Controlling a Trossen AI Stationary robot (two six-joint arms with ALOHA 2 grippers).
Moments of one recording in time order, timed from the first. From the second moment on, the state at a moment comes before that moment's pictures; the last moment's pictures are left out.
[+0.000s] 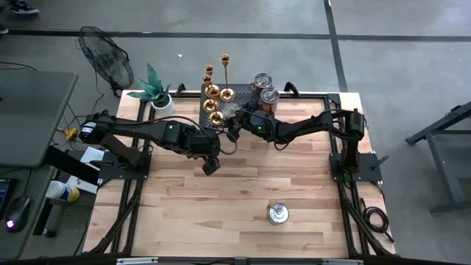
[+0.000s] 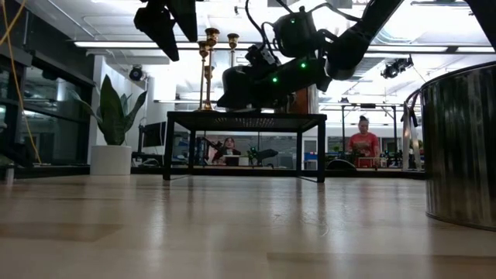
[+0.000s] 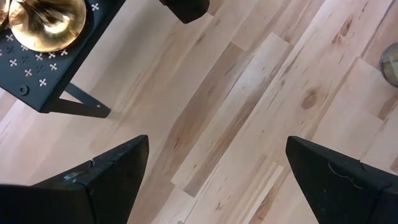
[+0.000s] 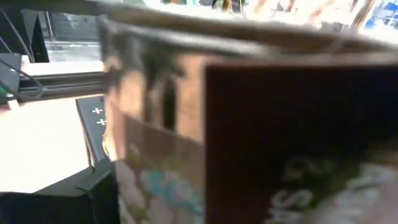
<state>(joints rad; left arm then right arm) -0.13 1.51 1.51 -1.15 -0.28 -0.69 -0.22 1.90 1.03 0.71 0.38 -0.08</state>
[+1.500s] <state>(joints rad) -0.13 1.51 1.51 -1.15 -0.28 -0.72 -0.22 1.75 1.03 0.69 0.37 -0.14</state>
